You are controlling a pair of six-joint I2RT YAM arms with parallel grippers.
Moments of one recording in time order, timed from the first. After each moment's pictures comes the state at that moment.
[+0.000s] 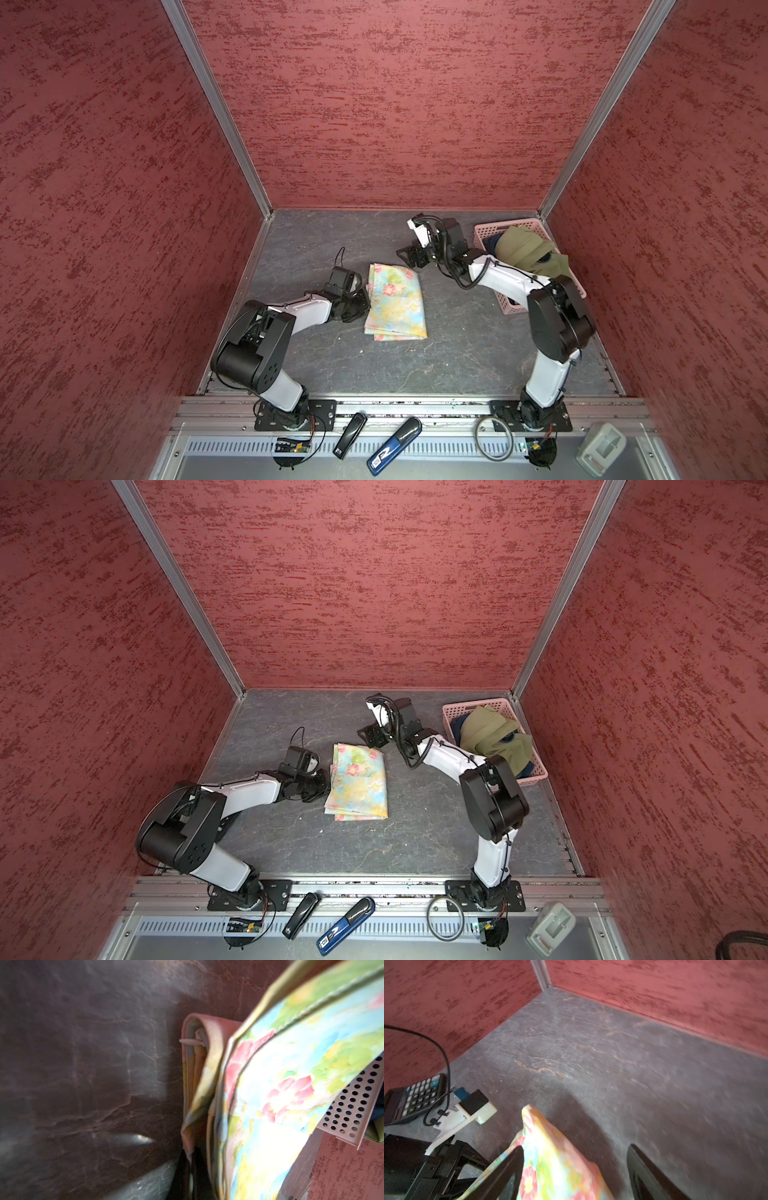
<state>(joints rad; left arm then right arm) -0.37 1.57 0.69 -0.13 0.34 -0.80 0.51 1.79 1.22 0.05 -0.33 0.15</state>
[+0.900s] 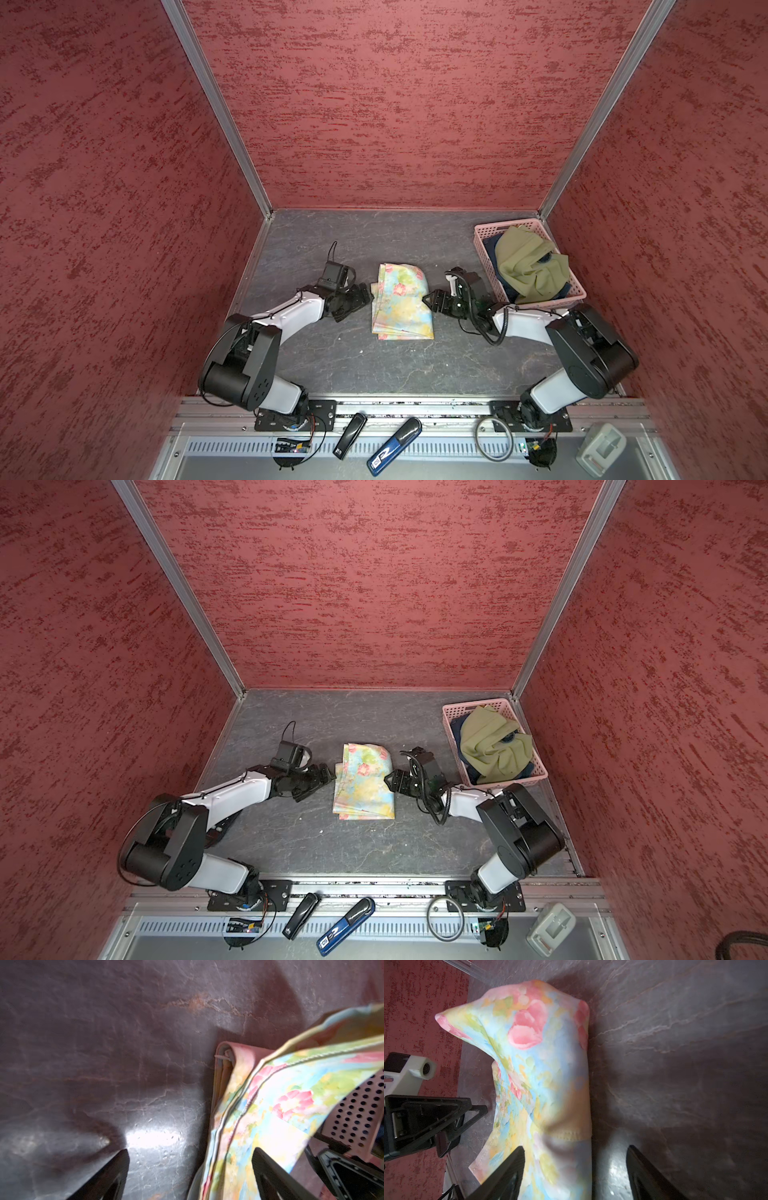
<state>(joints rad) -0.32 1.45 0.70 -0.27 0.30 -0.79 0.51 1.56 0.59 0.27 -0.32 0.78</state>
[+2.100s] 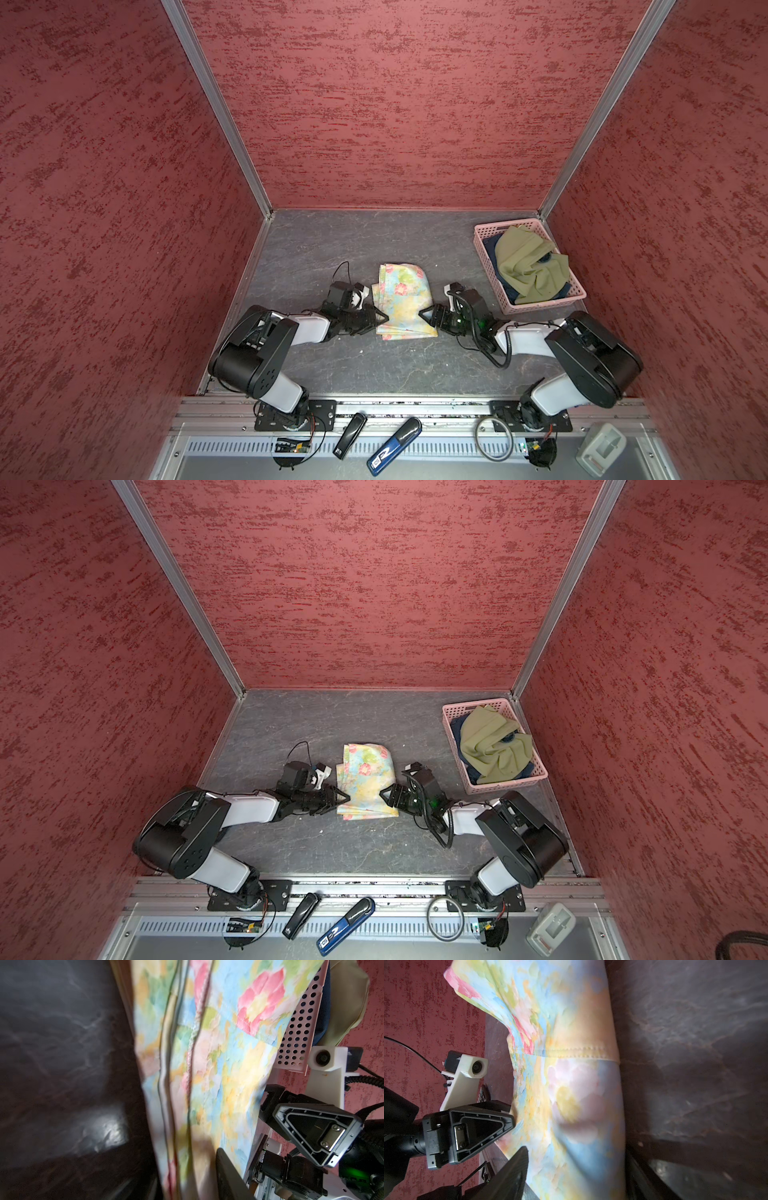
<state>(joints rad) -0.40 1.55 0.47 0.22 0.63 -0.79 0.61 1.53 0.42 0.49 -0.34 0.97</state>
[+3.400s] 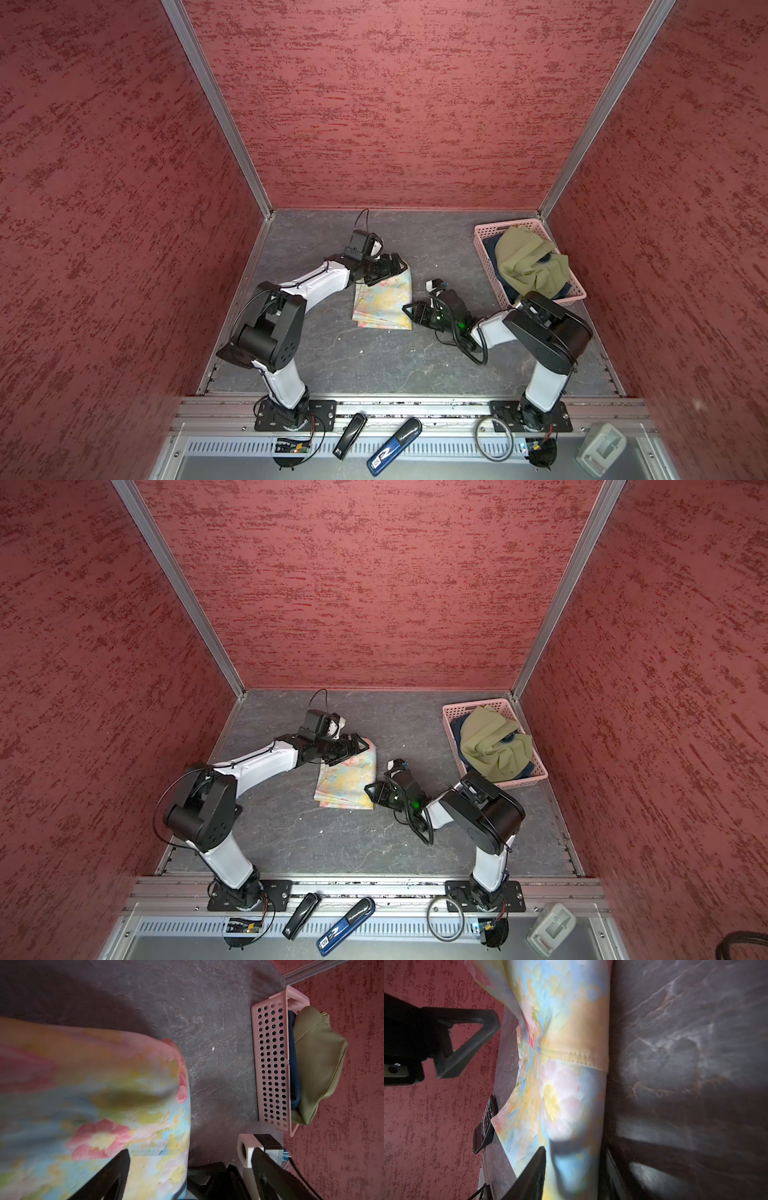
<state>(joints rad) -0.44 1.76 1.15 -0.21 0.44 -0.72 0.72 1.82 0.54 0.78 -0.22 1.03</state>
